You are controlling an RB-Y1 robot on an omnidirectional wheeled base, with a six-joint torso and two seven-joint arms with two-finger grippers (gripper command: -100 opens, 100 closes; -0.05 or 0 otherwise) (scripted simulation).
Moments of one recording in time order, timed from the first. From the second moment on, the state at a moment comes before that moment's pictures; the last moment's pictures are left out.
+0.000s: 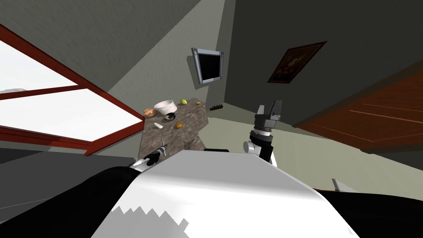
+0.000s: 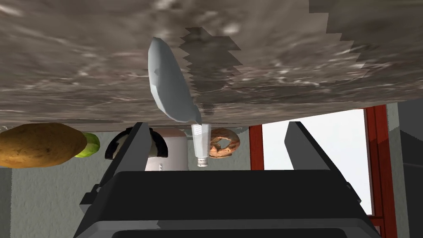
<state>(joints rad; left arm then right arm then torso) 0.90 0.82 0.14 -1.95 -0.21 0.62 -0.13 0.46 0.04 -0.01 -2.28 -0.02 -0.59 0.16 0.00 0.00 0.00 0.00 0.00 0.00</state>
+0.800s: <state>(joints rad) 0.92 0.84 0.15 -1.97 -0.18 0.64 -0.12 0.46 0.04 -0.01 -2.28 -0.02 -0.59 0.16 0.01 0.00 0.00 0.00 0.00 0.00</state>
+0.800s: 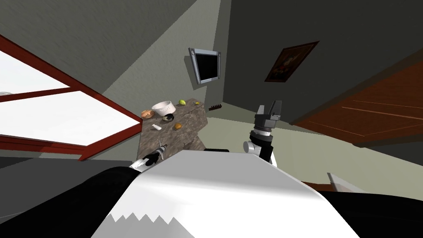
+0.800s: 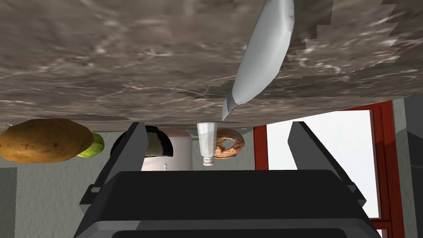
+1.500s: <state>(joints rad) 1.01 0.90 0.17 -2.06 -0.04 0.73 -0.07 0.46 0.04 -0.01 -2.28 -0.02 -0.59 0.16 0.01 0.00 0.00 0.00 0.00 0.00</state>
